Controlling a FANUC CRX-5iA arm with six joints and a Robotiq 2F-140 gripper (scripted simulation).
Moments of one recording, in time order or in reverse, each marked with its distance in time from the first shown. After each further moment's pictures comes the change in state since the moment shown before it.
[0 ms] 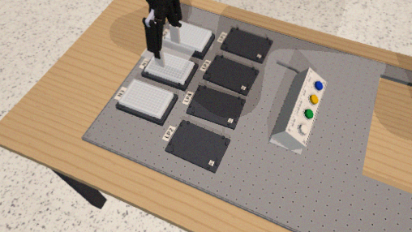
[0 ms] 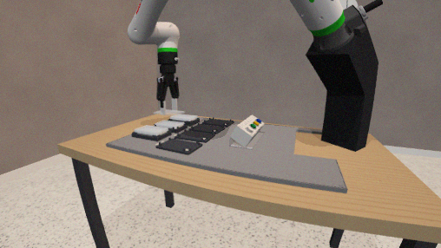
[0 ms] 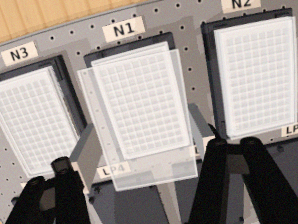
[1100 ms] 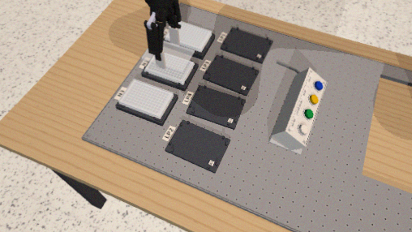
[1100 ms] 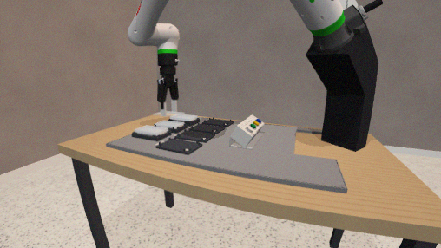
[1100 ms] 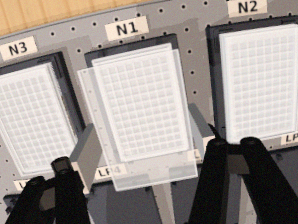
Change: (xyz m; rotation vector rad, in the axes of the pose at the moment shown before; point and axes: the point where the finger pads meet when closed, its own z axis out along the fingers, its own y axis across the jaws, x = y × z) arm 0.000 0.000 0.007 0.000 0.000 -0.047
